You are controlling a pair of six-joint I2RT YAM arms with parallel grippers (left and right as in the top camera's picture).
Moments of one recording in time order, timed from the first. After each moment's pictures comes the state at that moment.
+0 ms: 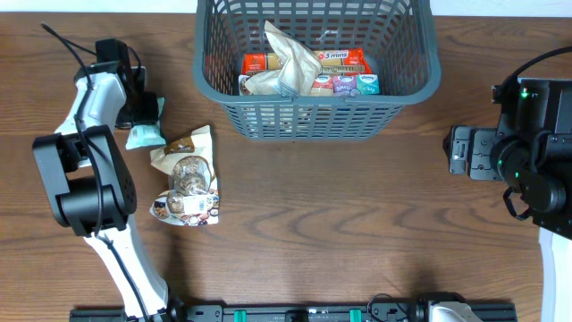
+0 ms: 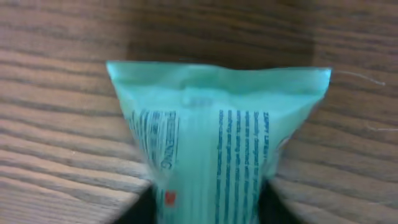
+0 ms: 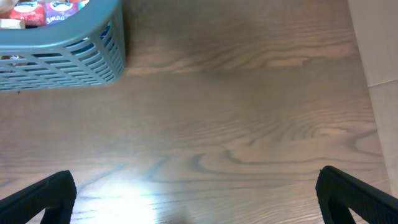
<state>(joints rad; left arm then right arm) 0.19 2.19 1.64 -0.80 -0.03 0.09 0.02 1.22 1.70 -1.46 0.22 0.05</state>
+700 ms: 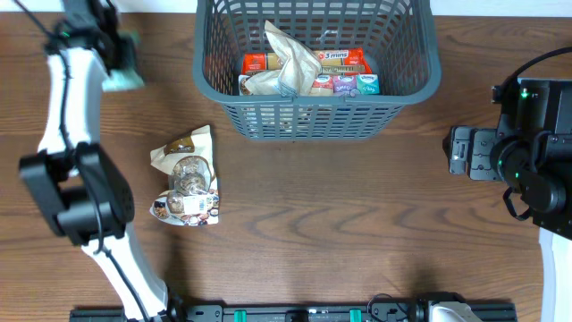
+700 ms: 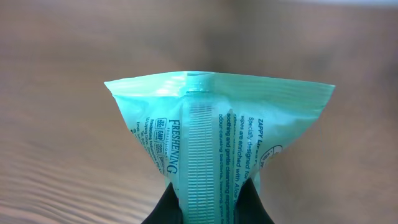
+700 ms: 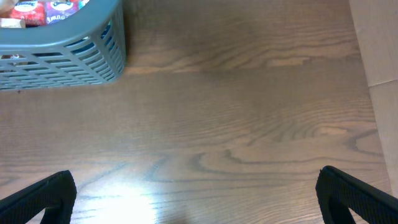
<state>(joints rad) 0.20 2.11 1.95 -0.75 -0.04 0.10 0.02 1.22 1.70 -1.46 0.21 0.05</state>
